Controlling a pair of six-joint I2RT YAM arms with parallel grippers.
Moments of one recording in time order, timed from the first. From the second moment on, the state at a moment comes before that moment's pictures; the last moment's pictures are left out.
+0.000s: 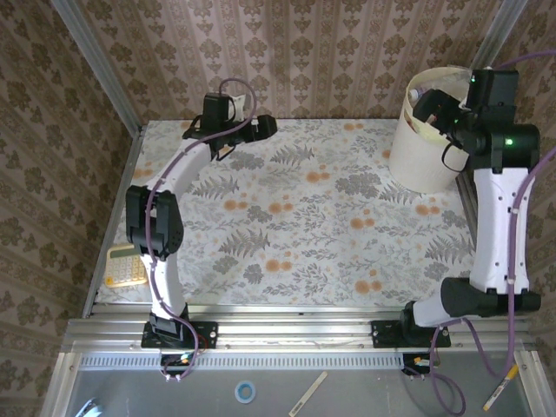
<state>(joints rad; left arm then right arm) -0.33 1.98 1.74 -0.32 0.49 -0.41 -0.09 1.43 2.04 -1.20 0.07 0.48</state>
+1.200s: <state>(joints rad) -0.06 1.17 0.25 0.54 -0.19 -0.03 0.04 1.32 0.48 0.49 0.15 0.06</state>
